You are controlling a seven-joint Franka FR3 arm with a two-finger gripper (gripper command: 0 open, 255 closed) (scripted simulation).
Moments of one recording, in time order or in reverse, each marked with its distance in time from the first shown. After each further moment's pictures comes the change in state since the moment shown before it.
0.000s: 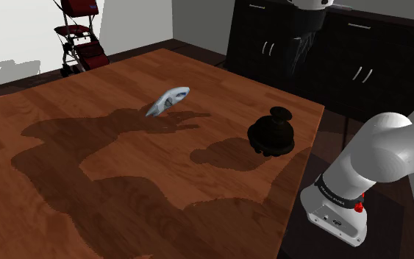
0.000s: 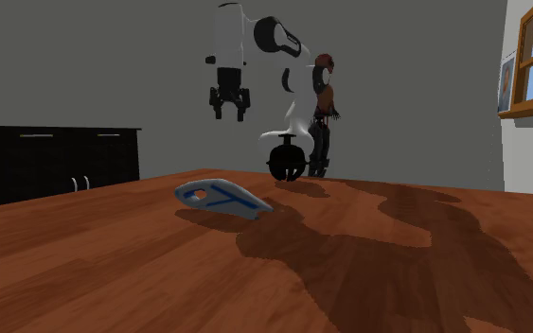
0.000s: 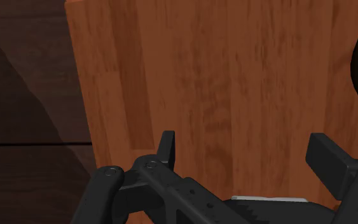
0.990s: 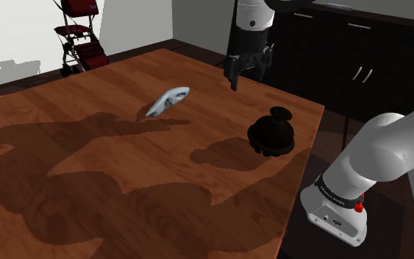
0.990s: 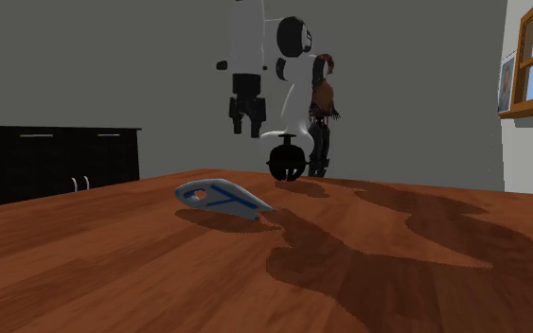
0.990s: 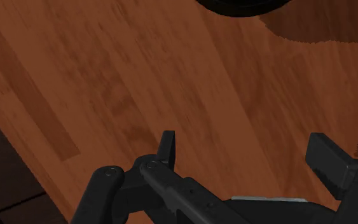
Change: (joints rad) arm -0.031 0.260 0.299 0.087 0.173 0.190 0.608
